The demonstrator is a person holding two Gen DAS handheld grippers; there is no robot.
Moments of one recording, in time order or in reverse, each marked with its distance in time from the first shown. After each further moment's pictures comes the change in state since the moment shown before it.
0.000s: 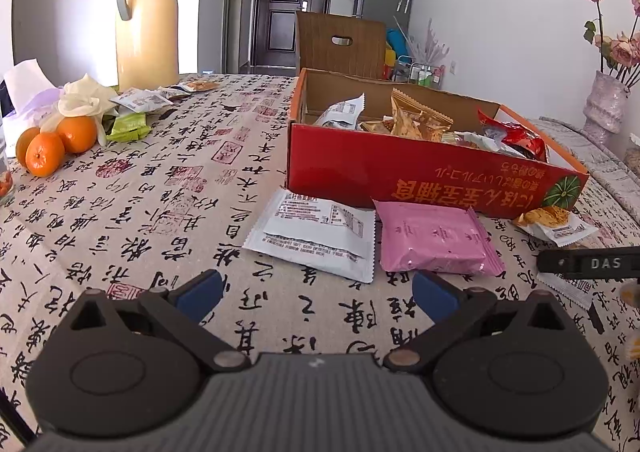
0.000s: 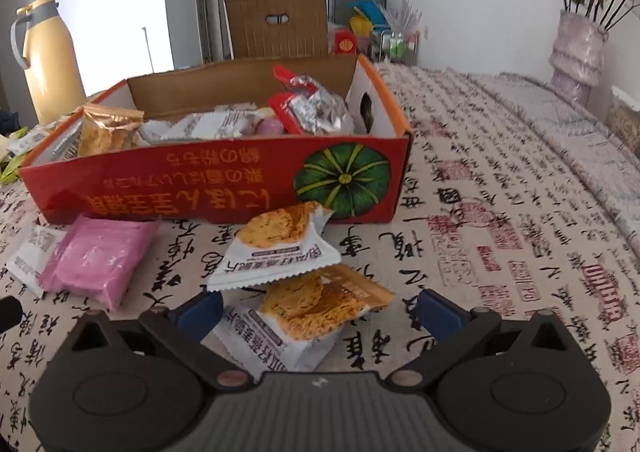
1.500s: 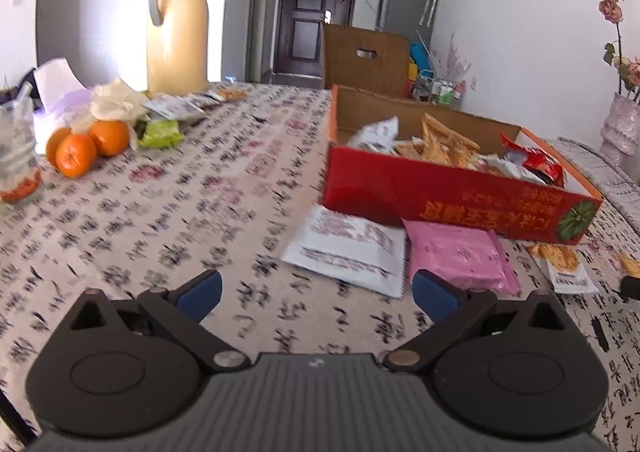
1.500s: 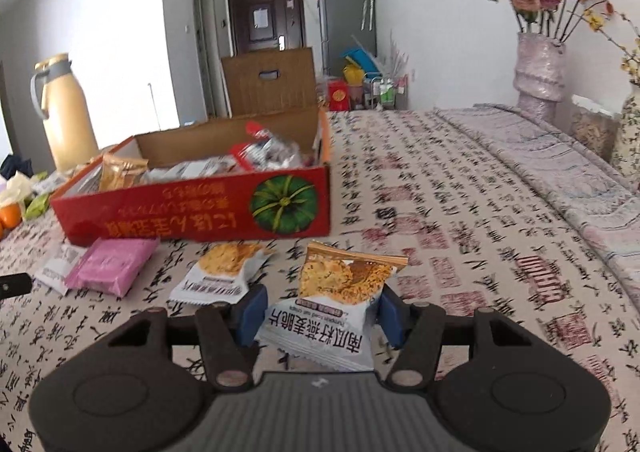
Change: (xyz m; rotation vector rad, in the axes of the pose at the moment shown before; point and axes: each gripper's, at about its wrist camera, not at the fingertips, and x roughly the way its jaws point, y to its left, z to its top) left arm -0.016 0.017 0.008 -0.043 -0.039 0.065; right arm -0.067 -0.057 -0.038 0.052 -0.188 0.033
